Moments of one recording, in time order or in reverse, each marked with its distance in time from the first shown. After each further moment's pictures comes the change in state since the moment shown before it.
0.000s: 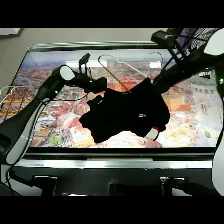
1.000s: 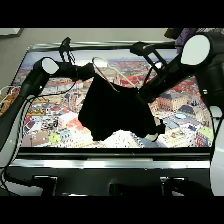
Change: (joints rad) left arm 0.092 0.071 0.016 0.048 0.124 -0.019; right arm 0.210 0.035 -0.029 -0.087 0.062 0.214
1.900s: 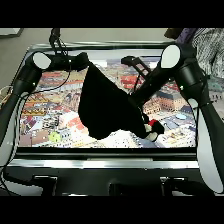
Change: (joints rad) left arm 0.042 0.002 0.060 -0.011 0.085 0.068; right arm 0.000 -0.122 -0.031 0.084 -0.006 -0.003
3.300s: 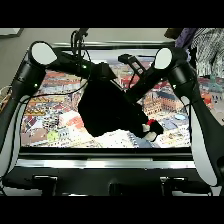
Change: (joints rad) left arm -0.163 0.060 0.137 -0.140 -0.406 0.059; right arm 0.000 -0.053 0.005 0.031 -0.113 -0.055
